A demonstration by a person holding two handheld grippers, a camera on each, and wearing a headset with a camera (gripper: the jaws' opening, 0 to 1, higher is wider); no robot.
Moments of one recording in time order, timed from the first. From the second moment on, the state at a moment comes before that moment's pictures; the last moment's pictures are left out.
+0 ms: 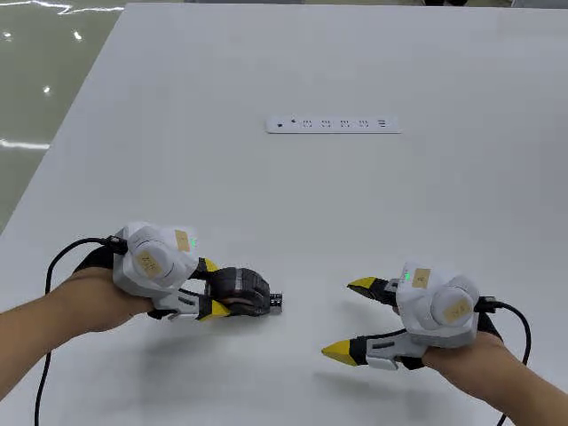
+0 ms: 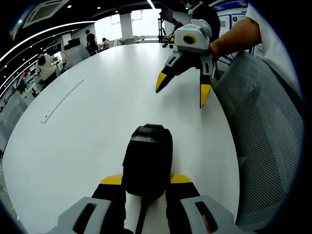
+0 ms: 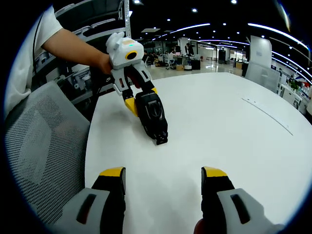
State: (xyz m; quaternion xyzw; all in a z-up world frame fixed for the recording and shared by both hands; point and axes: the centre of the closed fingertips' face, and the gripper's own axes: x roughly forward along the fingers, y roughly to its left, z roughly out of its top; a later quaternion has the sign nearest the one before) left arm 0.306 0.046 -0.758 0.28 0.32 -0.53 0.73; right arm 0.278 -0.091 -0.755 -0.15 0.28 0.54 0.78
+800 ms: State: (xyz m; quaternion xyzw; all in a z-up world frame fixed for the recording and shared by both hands) left arm 0.306 0.047 -0.760 0.30 0.32 -0.54 0.72; right arm 0.292 -0.050 -0.767 -0.17 0.26 0.58 0.76
